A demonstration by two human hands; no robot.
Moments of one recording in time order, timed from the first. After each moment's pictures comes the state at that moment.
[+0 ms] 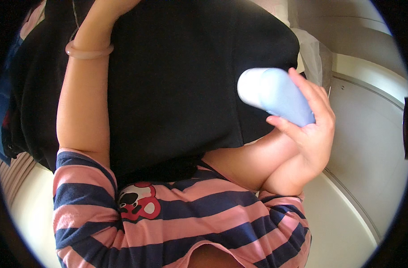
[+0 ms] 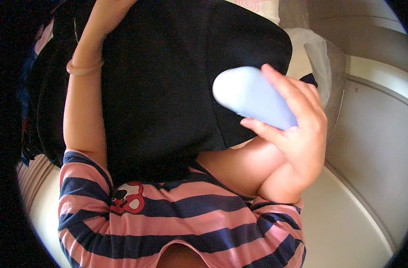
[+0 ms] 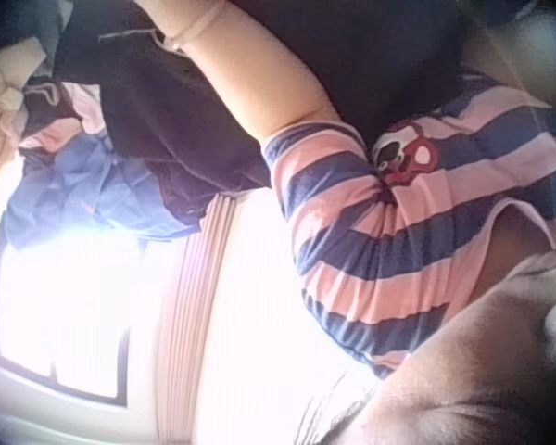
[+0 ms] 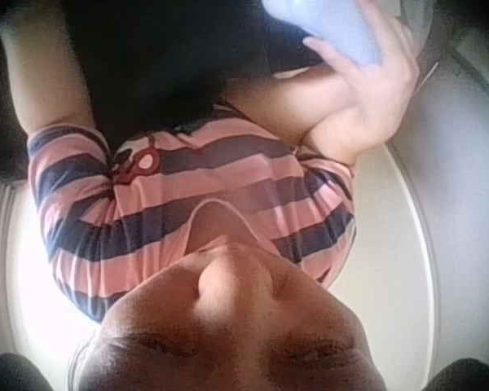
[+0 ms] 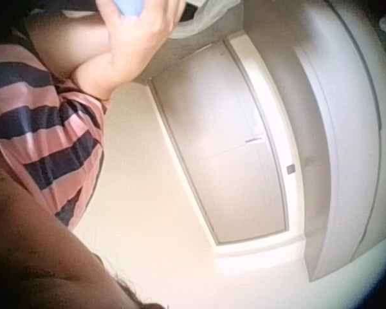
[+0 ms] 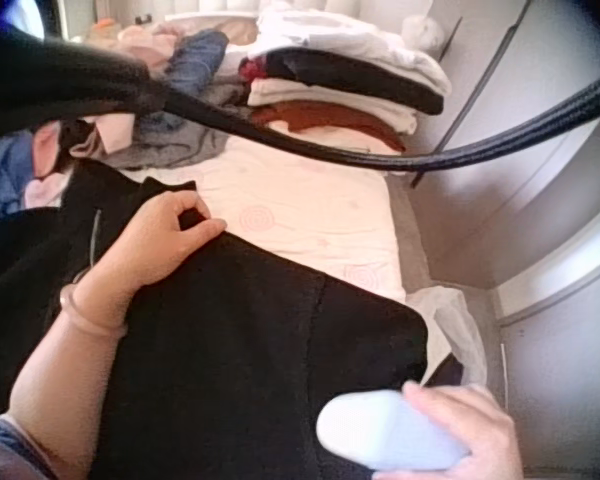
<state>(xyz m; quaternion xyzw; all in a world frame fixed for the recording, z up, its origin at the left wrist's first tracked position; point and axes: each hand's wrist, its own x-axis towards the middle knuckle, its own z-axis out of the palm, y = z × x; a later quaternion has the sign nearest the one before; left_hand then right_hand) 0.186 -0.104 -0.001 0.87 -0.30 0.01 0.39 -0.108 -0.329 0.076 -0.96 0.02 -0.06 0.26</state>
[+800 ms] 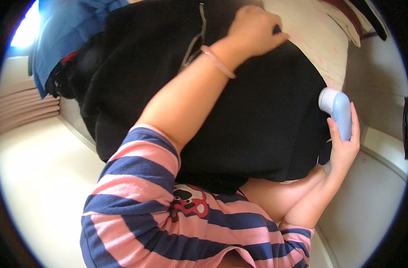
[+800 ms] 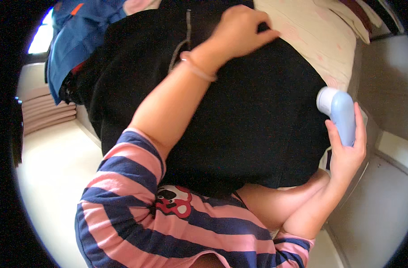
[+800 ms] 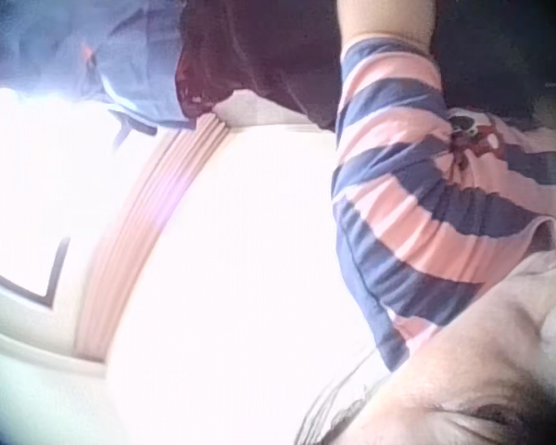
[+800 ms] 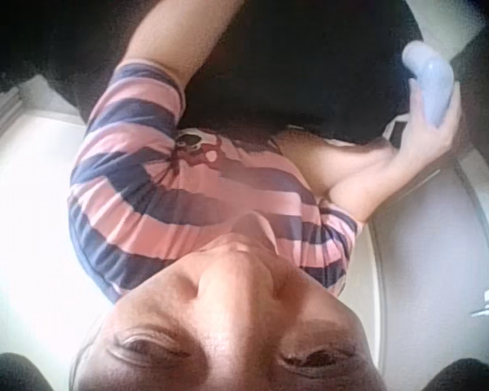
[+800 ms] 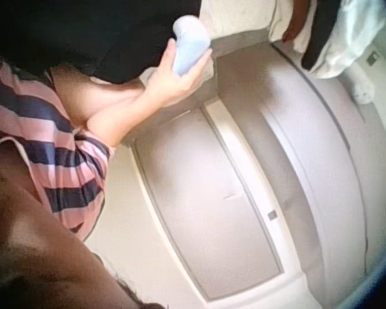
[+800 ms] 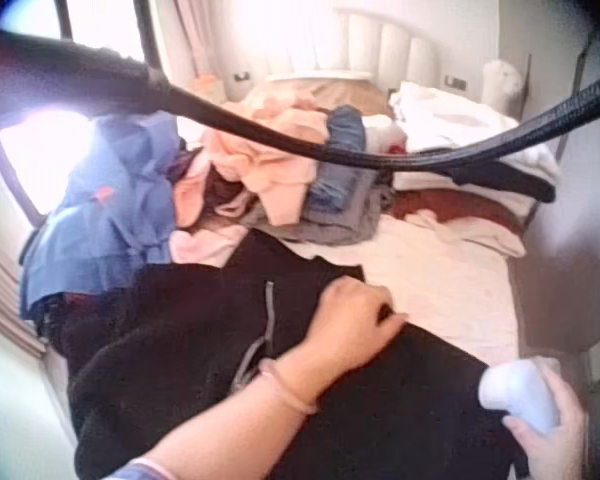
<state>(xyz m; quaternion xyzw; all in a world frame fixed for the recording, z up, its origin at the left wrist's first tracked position) 0.194 -0.121 -0.026 0.87 -0.35 0.18 0.30 -0.046 -0.347 0.032 -0.92 0.18 -0.22 0.28</state>
